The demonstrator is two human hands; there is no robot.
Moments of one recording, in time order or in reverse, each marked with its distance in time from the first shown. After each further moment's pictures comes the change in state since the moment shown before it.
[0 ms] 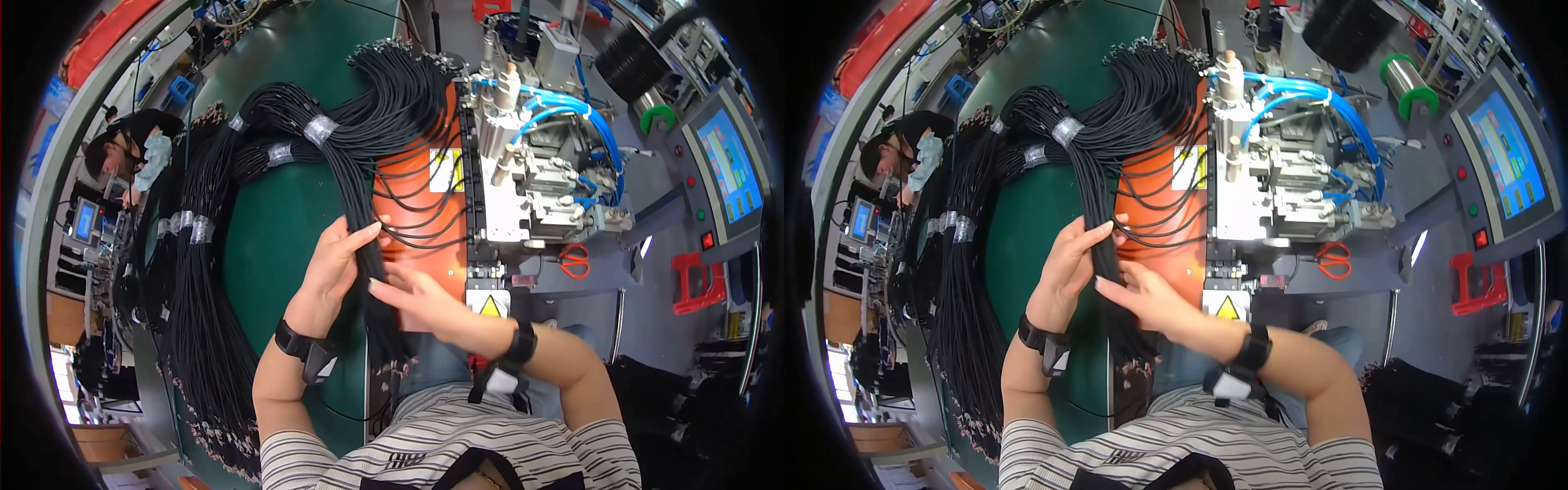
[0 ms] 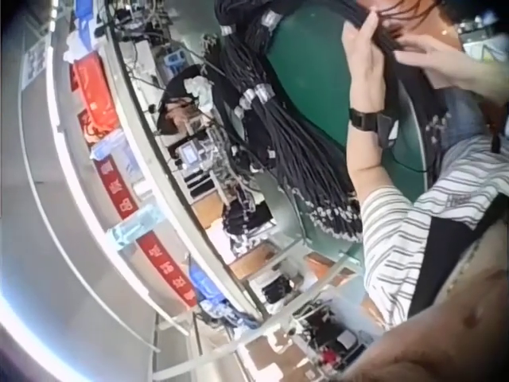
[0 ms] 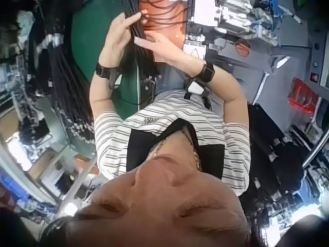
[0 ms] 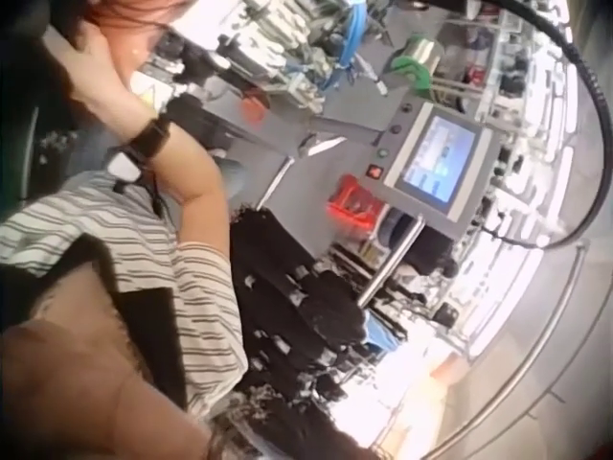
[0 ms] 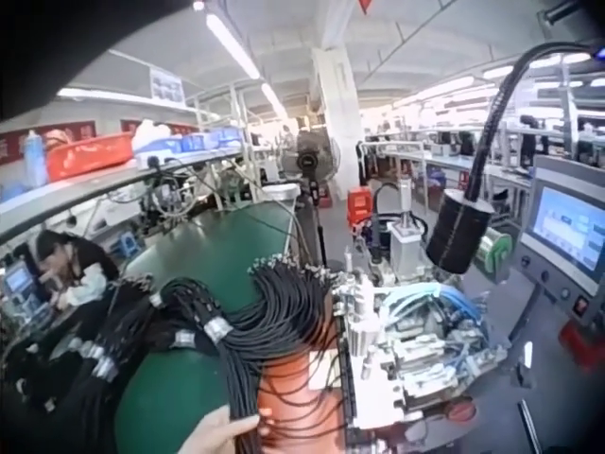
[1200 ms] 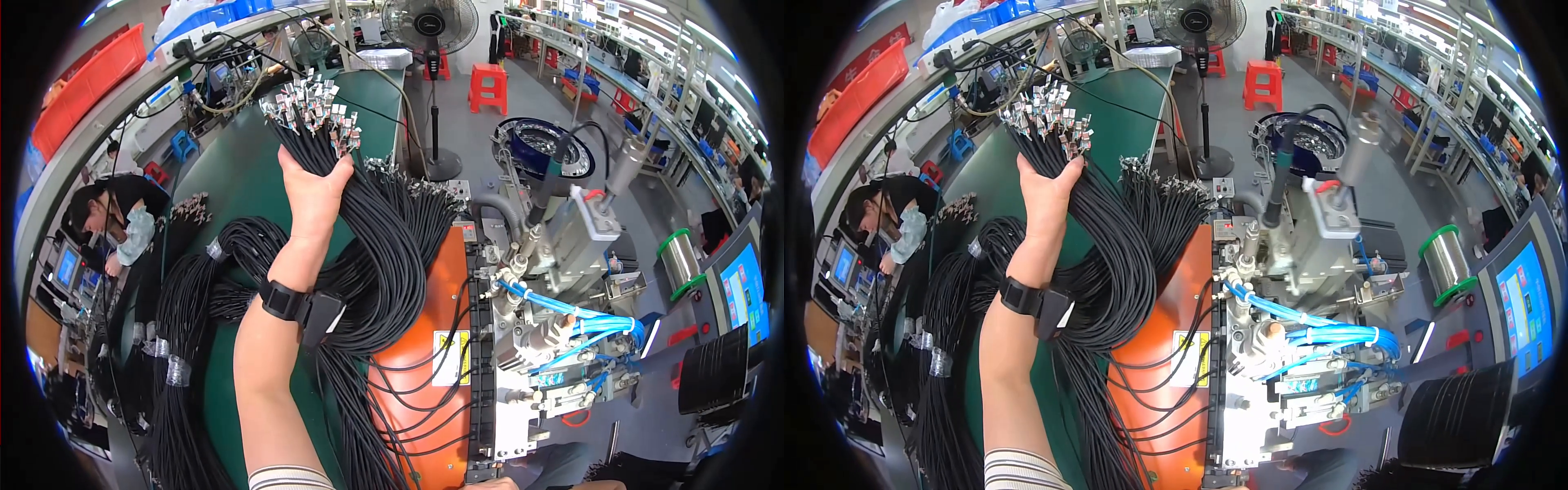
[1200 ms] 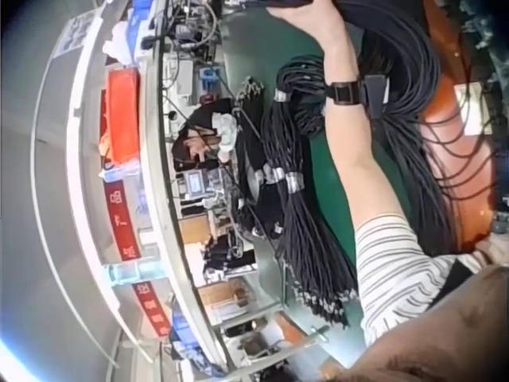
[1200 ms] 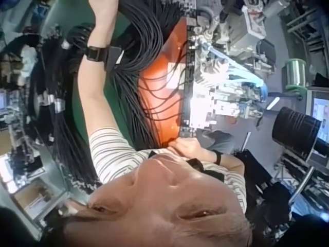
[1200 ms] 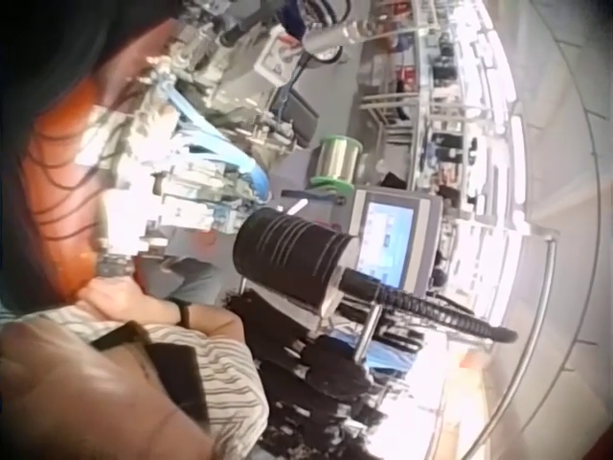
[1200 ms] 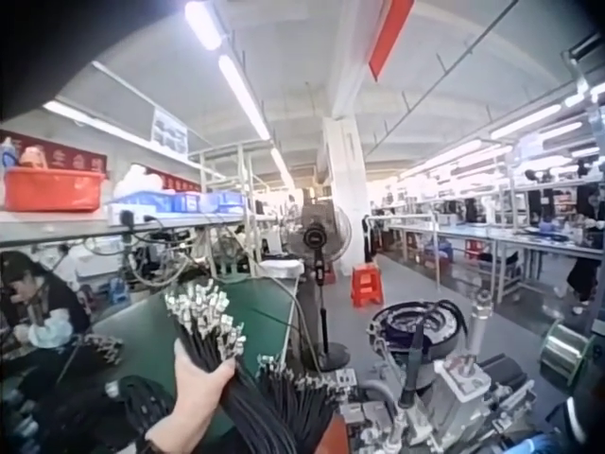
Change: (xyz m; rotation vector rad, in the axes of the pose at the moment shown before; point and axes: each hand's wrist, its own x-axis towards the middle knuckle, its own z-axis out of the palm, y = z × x) left_hand 0.295 0.194 0.036 0.269 0.454 1.070; right_hand -0.058 -0.045 -0.075 -1.159 0.050 -0.730
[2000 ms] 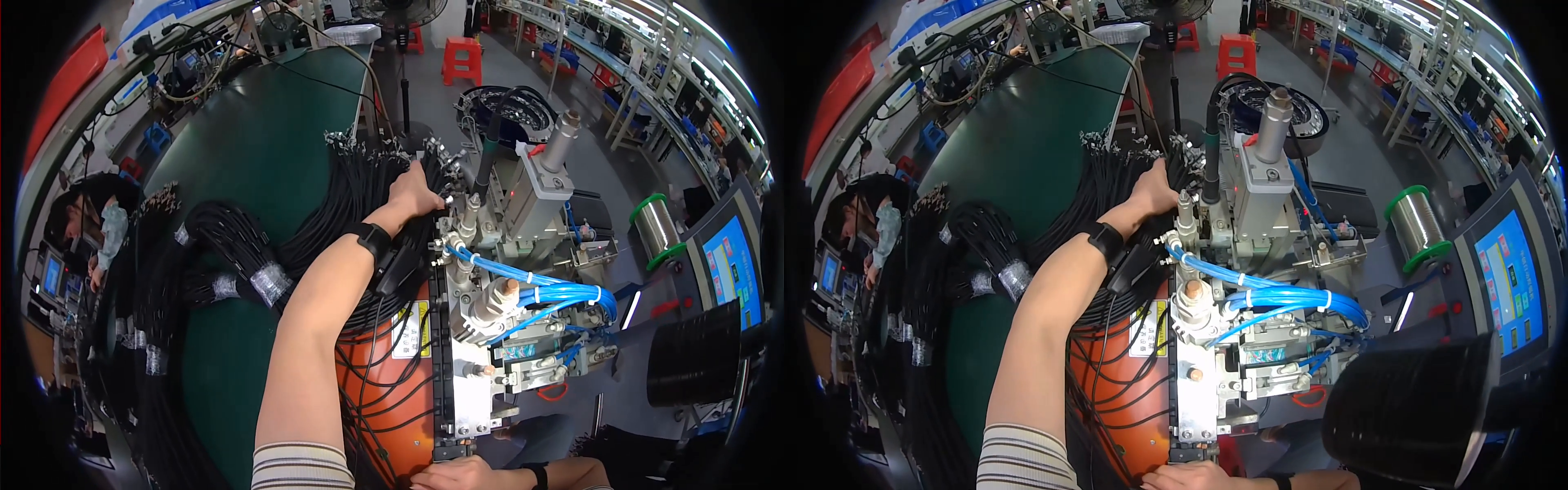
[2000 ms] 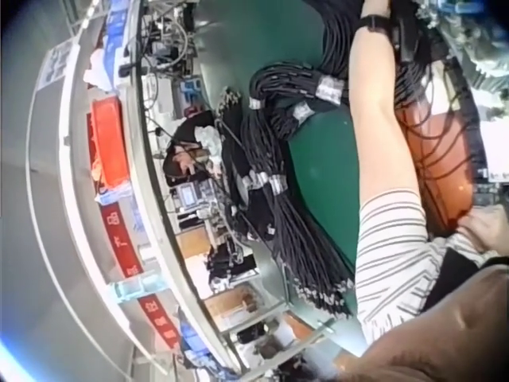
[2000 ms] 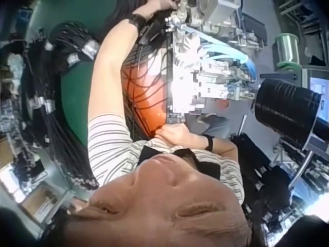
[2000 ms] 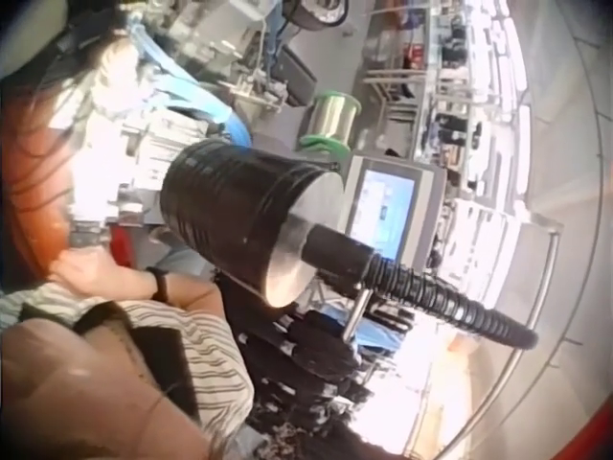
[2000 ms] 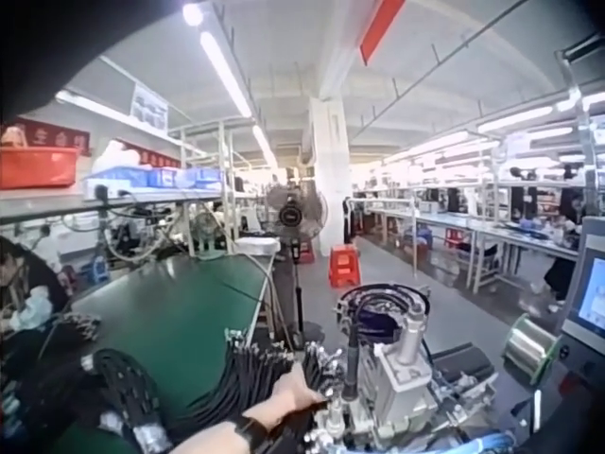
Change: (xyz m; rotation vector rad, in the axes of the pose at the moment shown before) left_hand -0.091 -0.093 0.158 0.717 -0.952 -0.294; right_hand -0.010 0.003 0.005 -0.021 -0.015 0.007
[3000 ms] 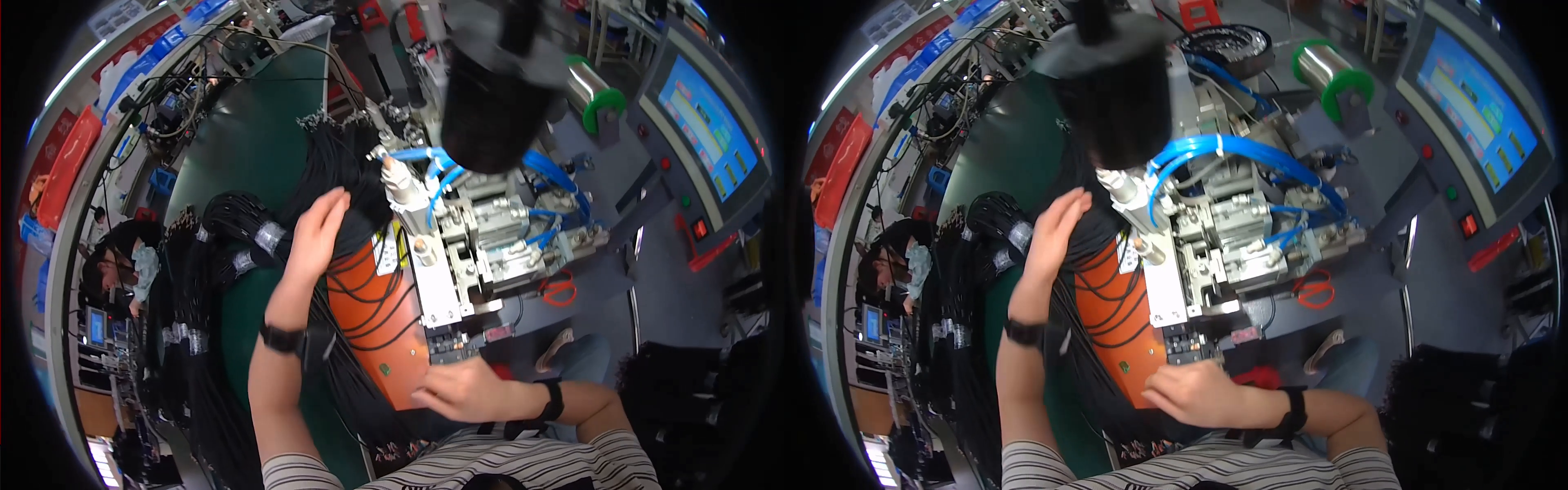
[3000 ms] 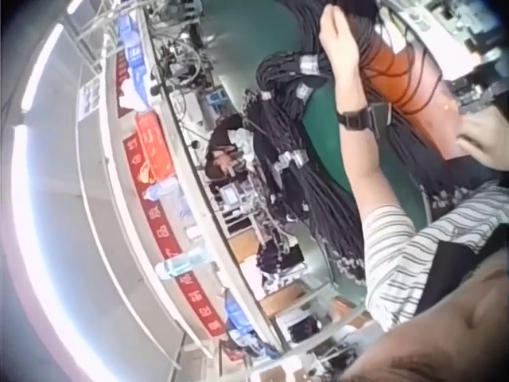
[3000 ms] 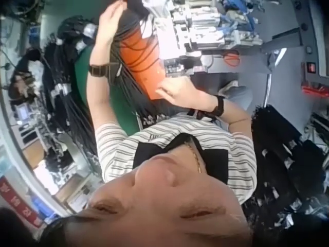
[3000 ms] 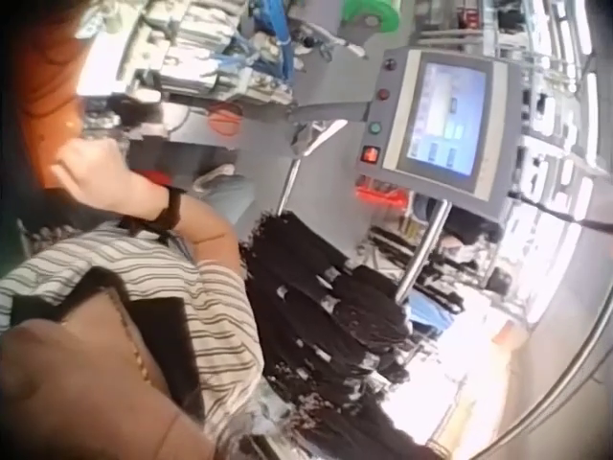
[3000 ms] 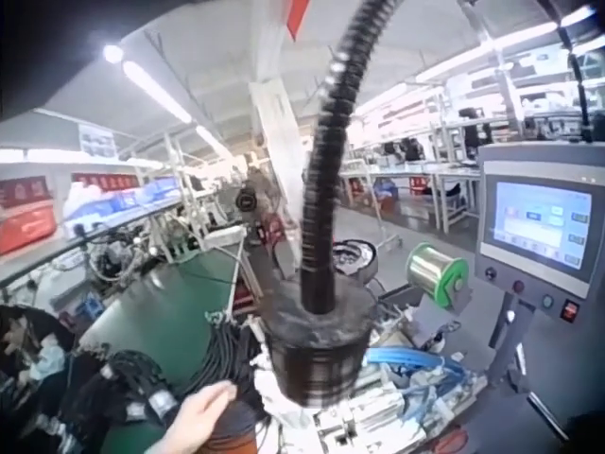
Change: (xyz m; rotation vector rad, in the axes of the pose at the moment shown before) left_hand -0.245 -0.004 -0.077 -0.375 0.168 0.268; right_hand -0.014 -0.005 -0.001 0.003 0.134 0.038
